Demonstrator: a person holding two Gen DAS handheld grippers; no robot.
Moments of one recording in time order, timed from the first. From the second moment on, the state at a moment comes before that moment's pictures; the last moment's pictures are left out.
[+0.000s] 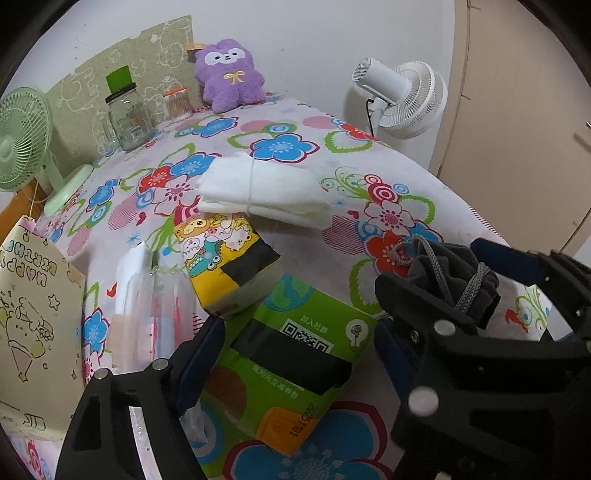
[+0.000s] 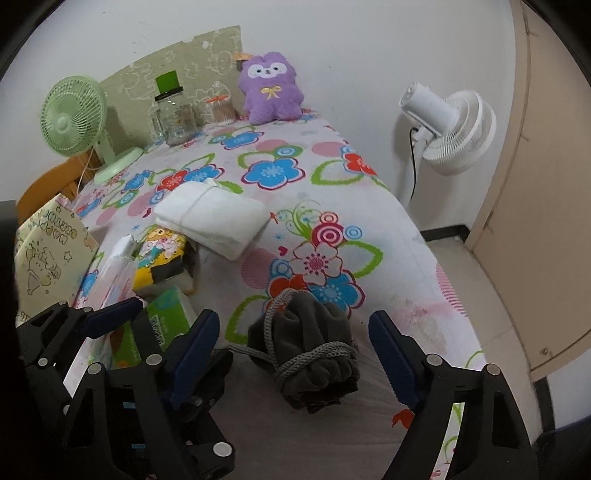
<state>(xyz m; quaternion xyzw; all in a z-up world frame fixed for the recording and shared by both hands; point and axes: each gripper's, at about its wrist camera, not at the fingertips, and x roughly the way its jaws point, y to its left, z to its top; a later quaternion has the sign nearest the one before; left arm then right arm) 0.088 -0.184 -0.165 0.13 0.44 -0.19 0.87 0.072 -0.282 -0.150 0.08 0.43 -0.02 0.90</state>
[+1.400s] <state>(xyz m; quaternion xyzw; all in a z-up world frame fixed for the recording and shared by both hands) 0.077 -0.153 -0.116 0.11 0.40 -0.20 0.89 0.069 -0.244 -0.103 0.08 0.40 0.01 0.91</state>
